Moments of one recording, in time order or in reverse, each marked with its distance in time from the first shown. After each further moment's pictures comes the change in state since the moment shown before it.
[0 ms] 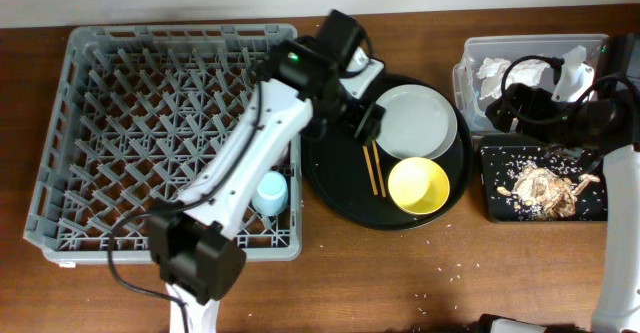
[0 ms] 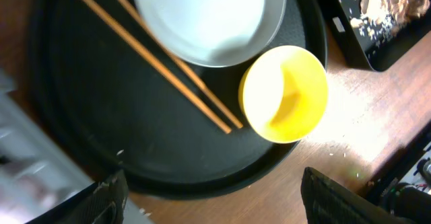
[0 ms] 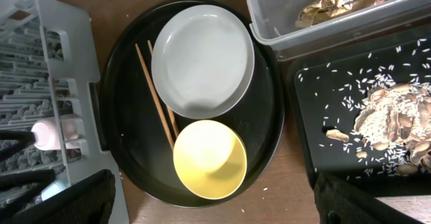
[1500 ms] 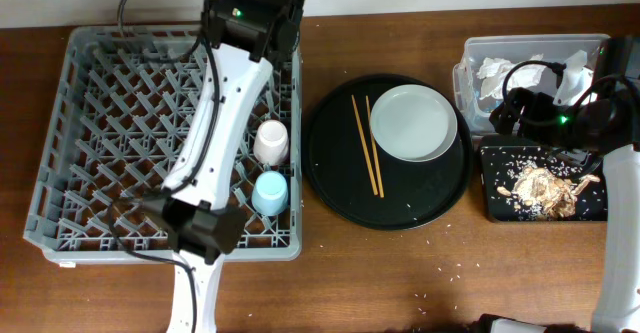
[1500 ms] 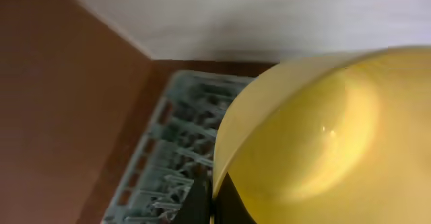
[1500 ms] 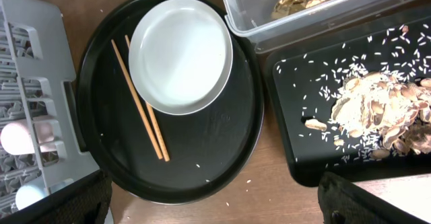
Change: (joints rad) left arm 0.181 0.202 0.543 -0.140 -1.242 -0.280; right arm 0.000 0.001 0.000 -0.027 0.070 -0.001
